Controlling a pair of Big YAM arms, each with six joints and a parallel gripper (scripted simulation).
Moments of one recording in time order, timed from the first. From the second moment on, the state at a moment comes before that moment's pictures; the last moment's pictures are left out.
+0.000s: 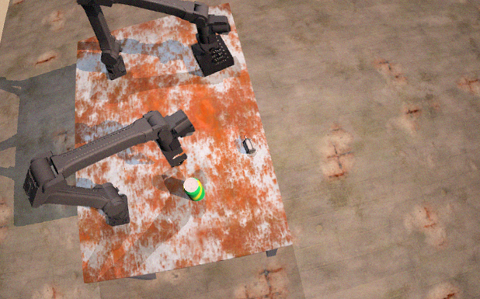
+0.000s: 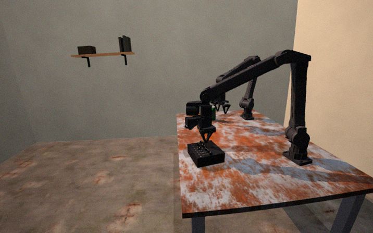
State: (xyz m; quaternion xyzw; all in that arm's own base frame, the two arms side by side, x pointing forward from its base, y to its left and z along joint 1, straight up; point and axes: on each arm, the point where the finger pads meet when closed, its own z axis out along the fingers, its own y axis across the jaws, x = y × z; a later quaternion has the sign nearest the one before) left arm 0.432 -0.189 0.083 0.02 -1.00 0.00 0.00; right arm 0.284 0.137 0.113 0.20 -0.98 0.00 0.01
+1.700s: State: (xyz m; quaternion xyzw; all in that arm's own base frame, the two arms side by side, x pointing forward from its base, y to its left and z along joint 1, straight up) left arm 0.428 -0.187 0.080 0.02 -1.00 0.00 0.00; right arm 0.284 0.137 0.113 0.20 -0.98 0.00 0.01
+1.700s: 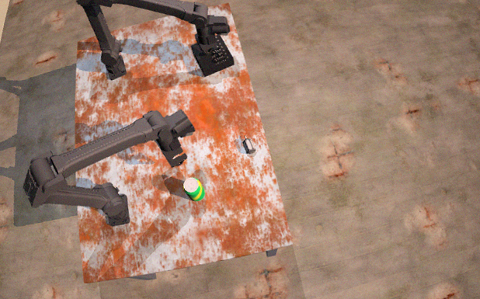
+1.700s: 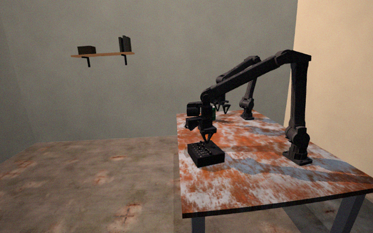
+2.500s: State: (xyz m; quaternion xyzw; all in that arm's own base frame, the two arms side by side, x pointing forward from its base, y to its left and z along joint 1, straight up) left arm 0.428 -0.187 0.080 0.02 -1.00 0.00 0.00; right arm 0.284 0.137 0.113 0.20 -0.98 0.00 0.01
